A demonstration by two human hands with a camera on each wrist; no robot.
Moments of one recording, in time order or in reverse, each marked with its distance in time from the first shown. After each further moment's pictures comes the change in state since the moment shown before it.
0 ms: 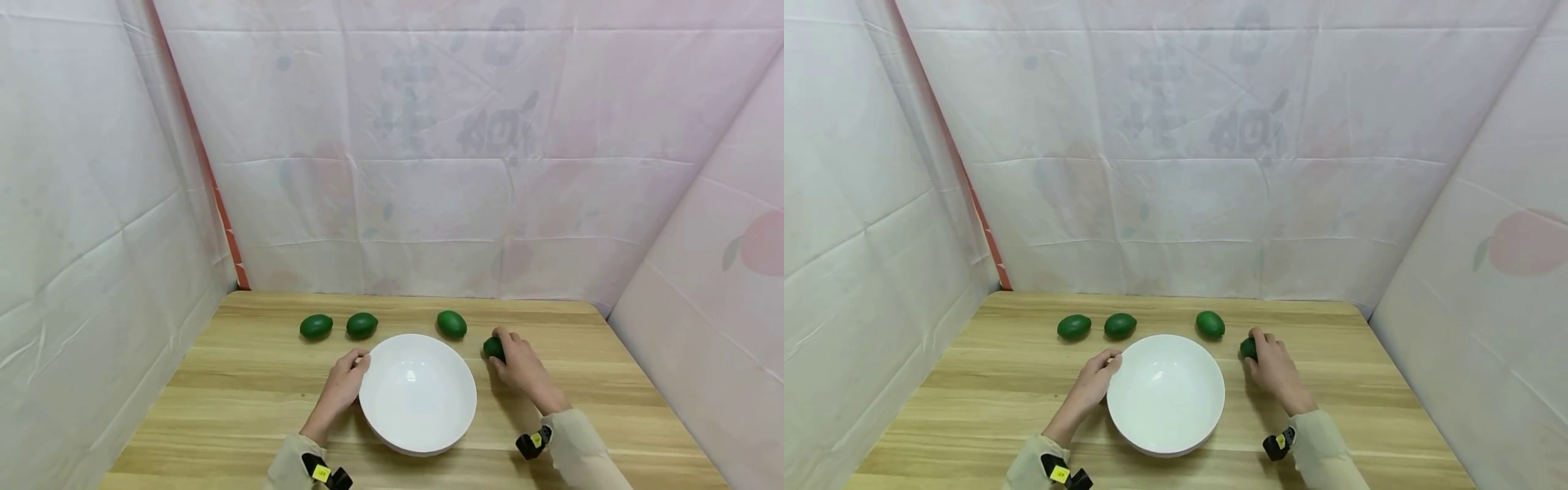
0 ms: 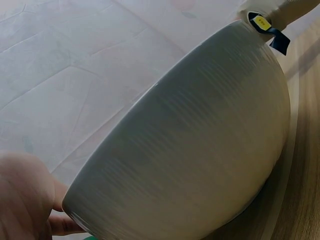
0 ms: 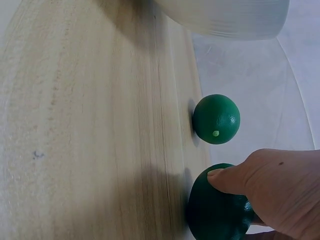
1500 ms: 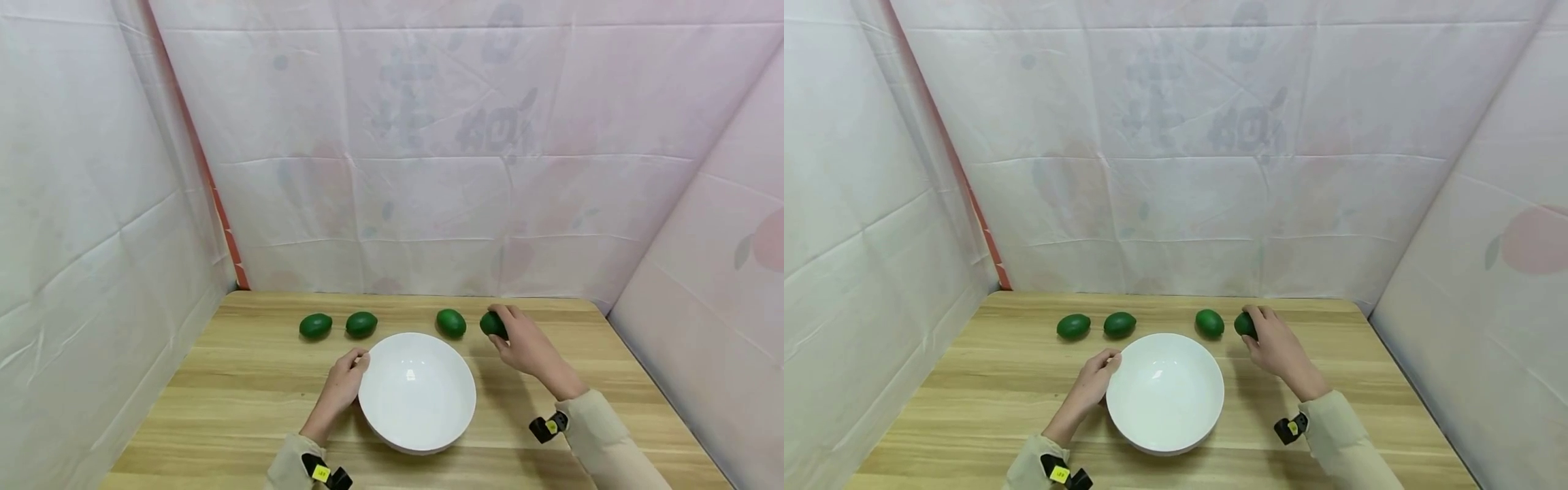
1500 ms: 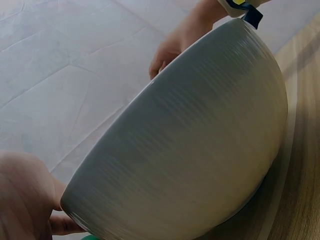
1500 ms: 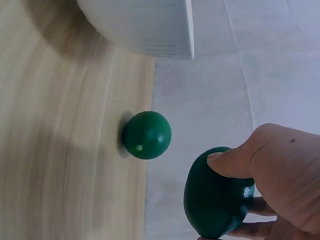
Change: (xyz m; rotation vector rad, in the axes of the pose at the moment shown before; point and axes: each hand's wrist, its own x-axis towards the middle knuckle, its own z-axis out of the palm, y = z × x) left_hand 0.001 -0.002 0.002 -0.017 -0.009 -0.009; right_hand 0.014 -0.025 -0.052 -0.046 0.084 -0.207
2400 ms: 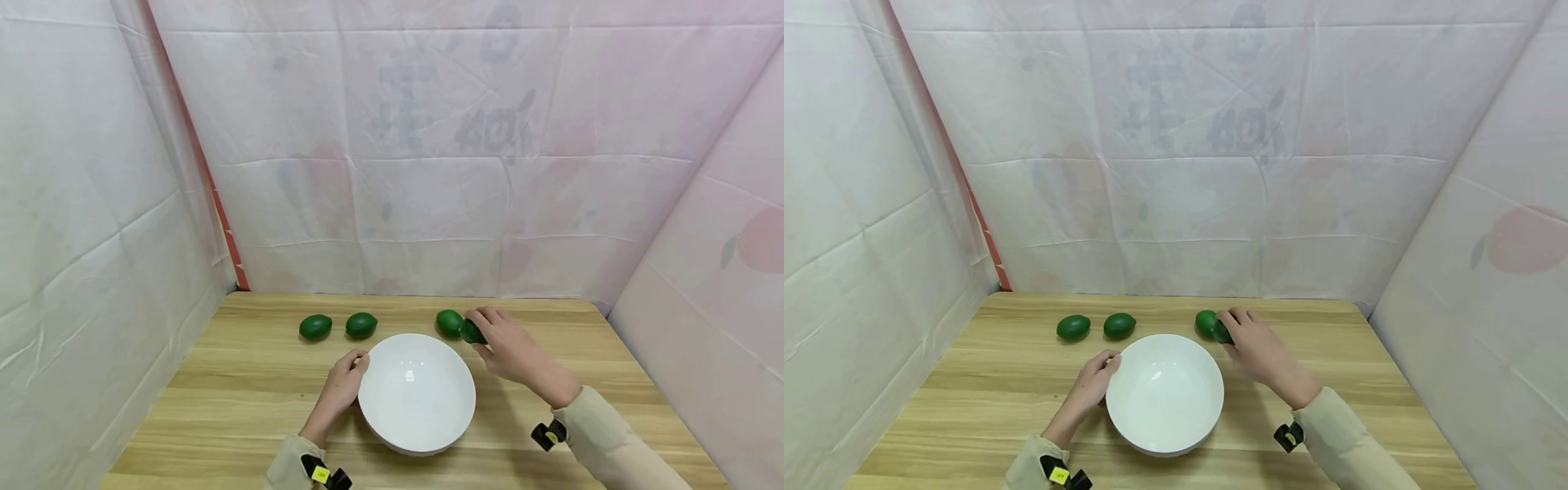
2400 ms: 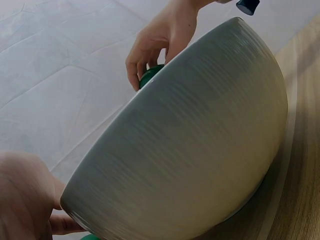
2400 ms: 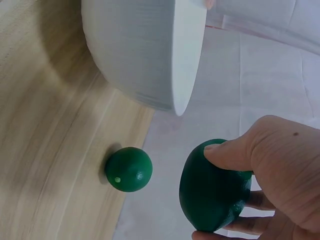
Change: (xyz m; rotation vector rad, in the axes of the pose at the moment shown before) left_hand -0.002 -0.002 -0.001 -0.004 -0.008 0.005; right_hand 0.004 -0.041 -0.008 -0.101 0.034 -0.259
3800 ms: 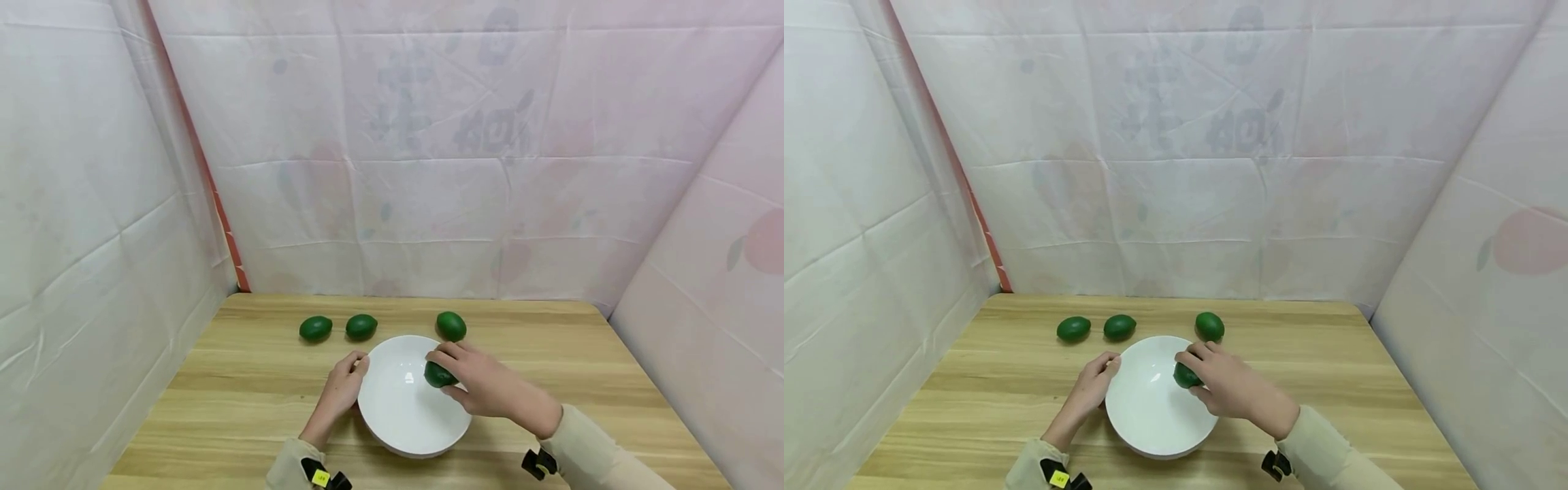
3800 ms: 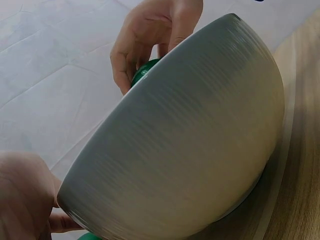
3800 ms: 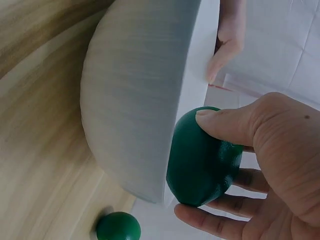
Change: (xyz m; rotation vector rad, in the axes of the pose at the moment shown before) left_hand -0.002 -0.001 0.001 0.023 0.018 0.022; right_hand -0.006 -0.054 0.004 0.087 -0.197 -0.231
